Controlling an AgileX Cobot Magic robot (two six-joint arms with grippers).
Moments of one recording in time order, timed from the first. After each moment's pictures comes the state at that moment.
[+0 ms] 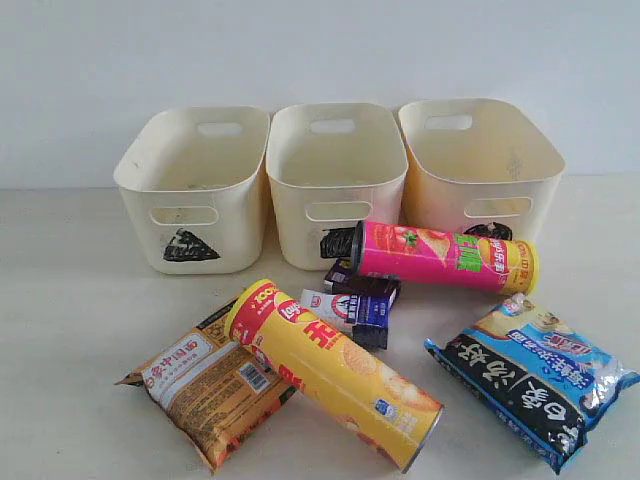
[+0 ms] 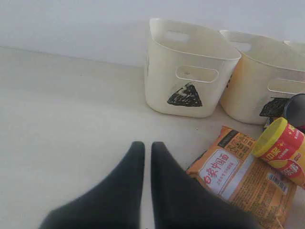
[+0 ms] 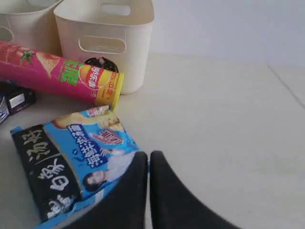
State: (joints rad) left arm -0.05 0.00 0.00 -0.18 0.29 0.01; right arm 0.03 0.00 0.00 -0.03 0.32 -0.07
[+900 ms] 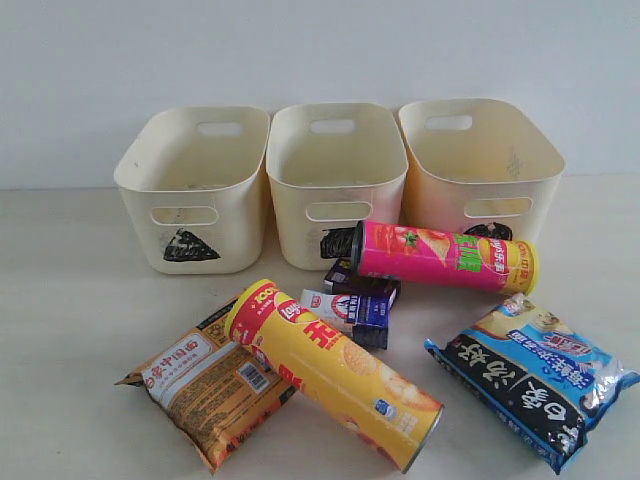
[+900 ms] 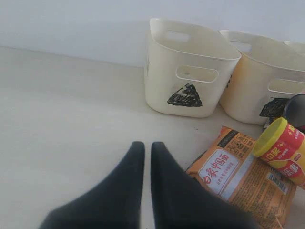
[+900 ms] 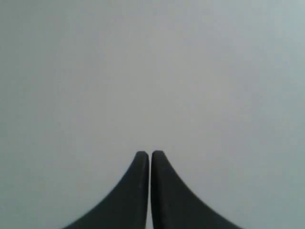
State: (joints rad) left arm -0.05 0.00 0.00 -0.18 0.29 0.00; right arm 0.03 0.28 -0.45 0.20 -0.65 -0.02
